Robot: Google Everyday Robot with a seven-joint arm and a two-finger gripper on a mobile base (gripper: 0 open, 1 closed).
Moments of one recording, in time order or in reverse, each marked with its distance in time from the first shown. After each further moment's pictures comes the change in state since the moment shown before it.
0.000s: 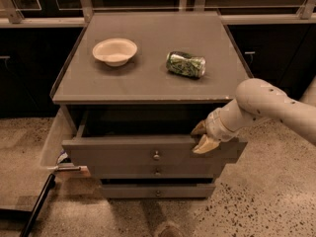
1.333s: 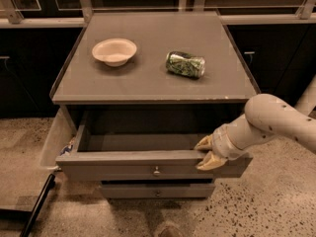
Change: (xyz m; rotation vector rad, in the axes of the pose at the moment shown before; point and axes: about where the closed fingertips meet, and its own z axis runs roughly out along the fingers) arm 0.008 0.057 -0.005 -0.039 -0.025 0.042
